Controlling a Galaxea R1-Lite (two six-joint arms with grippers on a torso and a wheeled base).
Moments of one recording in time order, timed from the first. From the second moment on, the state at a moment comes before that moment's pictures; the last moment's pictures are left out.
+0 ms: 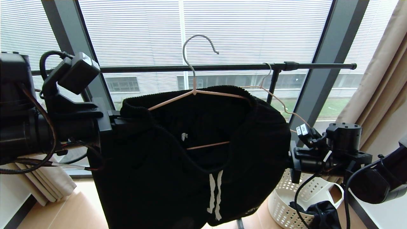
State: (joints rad) left arm -0.31 1.40 -0.88 -0.26 -0.62 0.27; right arm 0.13 1.99 -0.62 -0.99 1.03 -0.28
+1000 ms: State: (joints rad) left arm -0.24 1.34 -0.79 -0.28 -0.62 0.27; right arm 0.09 1.98 -0.63 -0.99 1.03 -0.30
